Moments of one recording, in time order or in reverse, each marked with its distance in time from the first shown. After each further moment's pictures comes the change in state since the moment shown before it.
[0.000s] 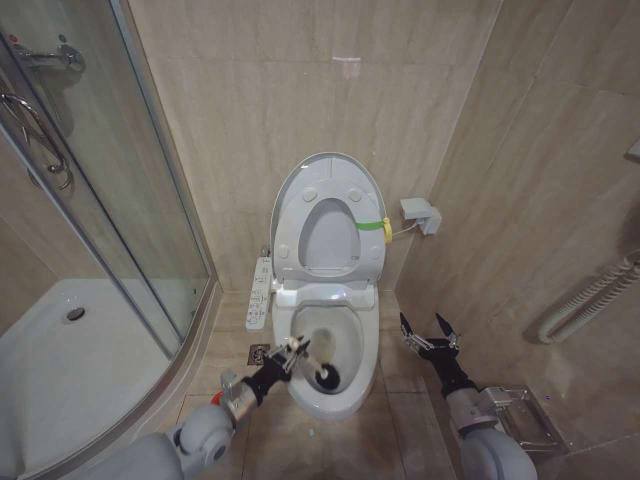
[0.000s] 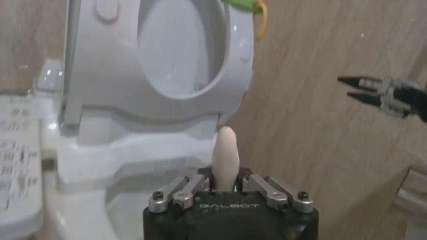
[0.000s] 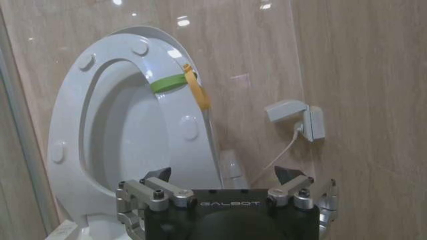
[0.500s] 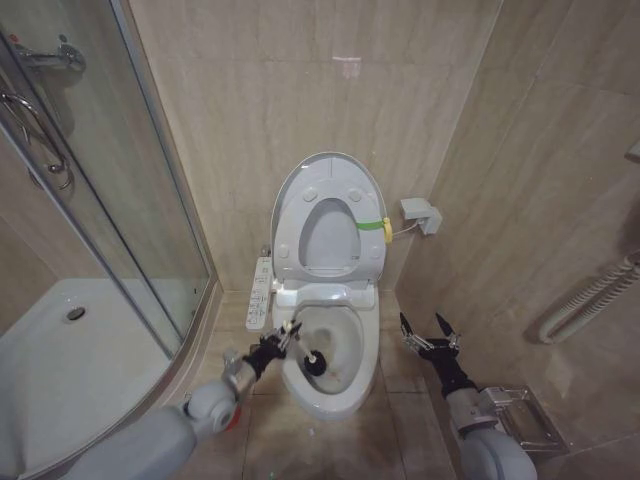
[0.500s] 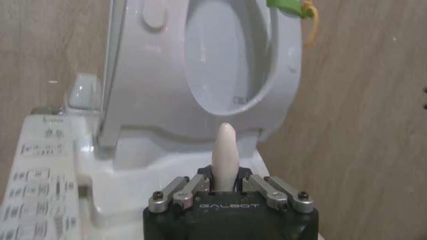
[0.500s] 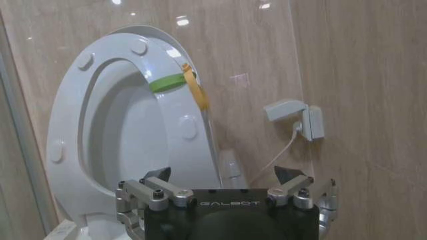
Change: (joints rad) left arm -0.201 -0.114 0.037 0.246 -0.105 -0.029 0.065; right arm 0.000 0.000 0.000 0.000 0.000 0.000 0.000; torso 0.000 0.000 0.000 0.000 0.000
